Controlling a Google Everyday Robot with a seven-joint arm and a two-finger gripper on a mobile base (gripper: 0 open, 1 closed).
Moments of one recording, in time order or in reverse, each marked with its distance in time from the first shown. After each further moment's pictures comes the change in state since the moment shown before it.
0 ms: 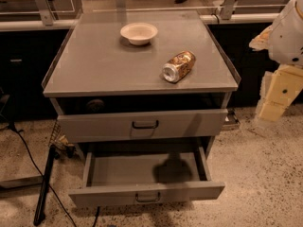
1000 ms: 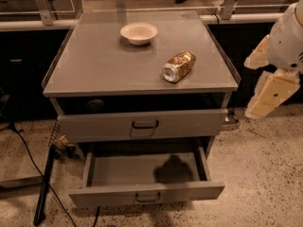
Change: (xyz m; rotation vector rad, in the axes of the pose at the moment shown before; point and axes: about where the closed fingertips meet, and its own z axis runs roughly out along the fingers) arm 0.000 0.003 0.005 0.011 -0.010 0.002
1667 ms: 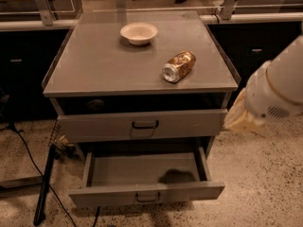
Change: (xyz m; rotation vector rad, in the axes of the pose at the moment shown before) arm 0.008 0.041 0.077 -0.037 -0.054 0.055
